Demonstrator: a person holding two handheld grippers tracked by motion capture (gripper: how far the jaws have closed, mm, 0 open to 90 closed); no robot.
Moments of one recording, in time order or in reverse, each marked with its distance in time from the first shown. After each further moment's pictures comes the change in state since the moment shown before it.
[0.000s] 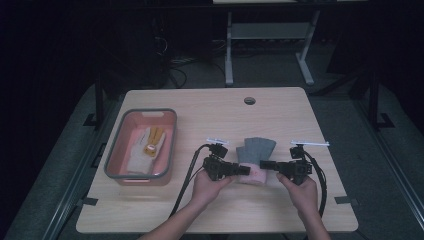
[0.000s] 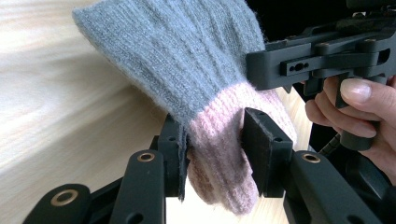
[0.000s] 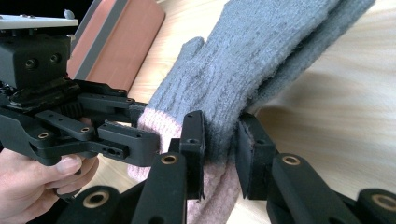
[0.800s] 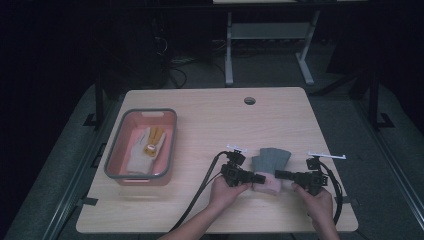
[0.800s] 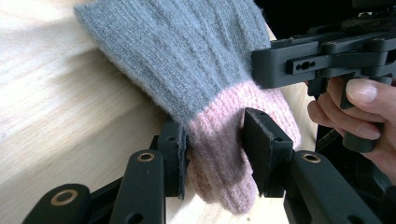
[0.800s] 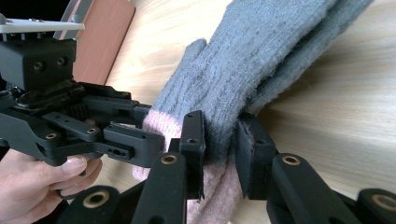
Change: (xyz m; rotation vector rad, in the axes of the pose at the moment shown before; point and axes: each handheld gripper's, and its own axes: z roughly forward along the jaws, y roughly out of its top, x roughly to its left) left arm -0.007 -0.010 0.057 0.079 -0.033 -0.036; right arm -0.047 -0.029 -0.023 -0.011 -0.014 0.081
